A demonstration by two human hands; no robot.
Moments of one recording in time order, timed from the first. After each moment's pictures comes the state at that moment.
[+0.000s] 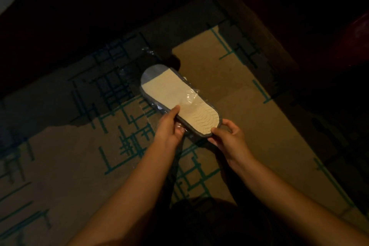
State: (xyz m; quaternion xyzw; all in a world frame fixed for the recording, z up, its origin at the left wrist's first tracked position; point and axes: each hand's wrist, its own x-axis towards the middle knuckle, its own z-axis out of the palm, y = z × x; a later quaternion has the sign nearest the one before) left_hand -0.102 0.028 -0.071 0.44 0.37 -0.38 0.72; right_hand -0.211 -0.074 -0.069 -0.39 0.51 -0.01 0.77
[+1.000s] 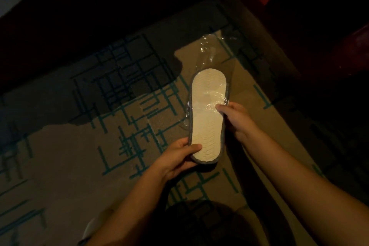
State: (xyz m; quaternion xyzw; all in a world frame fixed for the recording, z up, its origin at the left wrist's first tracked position) left_hand -0.152 0.060 -0.078 0.51 0.17 -0.58 0.61; right_hand -0.169 -0.126 -0.064 -0.50 0.49 0.07 0.71
